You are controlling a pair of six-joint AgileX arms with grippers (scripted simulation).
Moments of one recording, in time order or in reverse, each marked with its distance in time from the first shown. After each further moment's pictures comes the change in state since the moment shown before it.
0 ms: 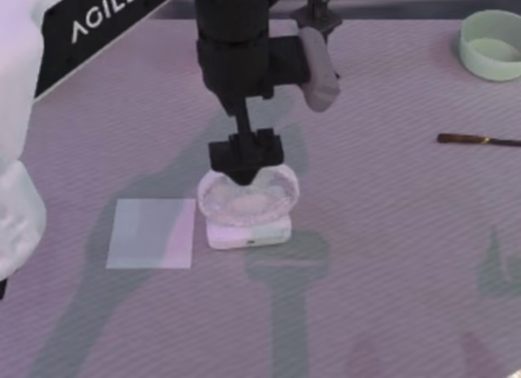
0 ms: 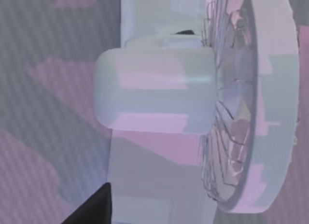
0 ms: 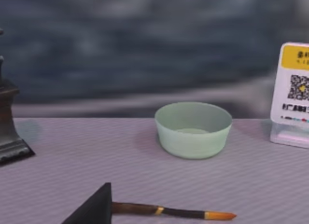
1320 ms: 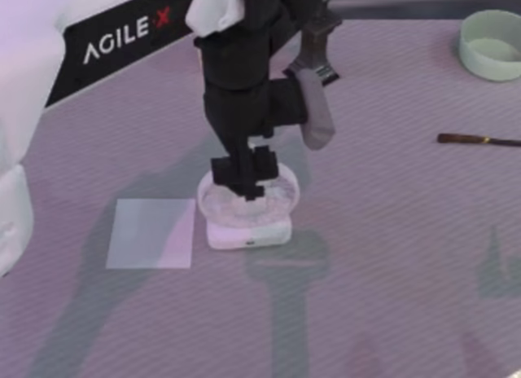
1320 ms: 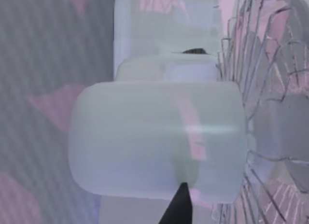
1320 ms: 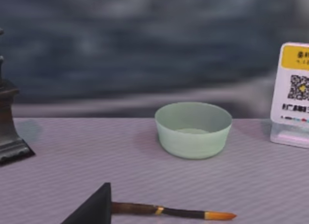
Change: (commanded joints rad) left arm -0.003 -0.031 -0.250 0.217 -0.001 0.002; right arm 0.000 0.000 0.000 0.000 0.000 0.000
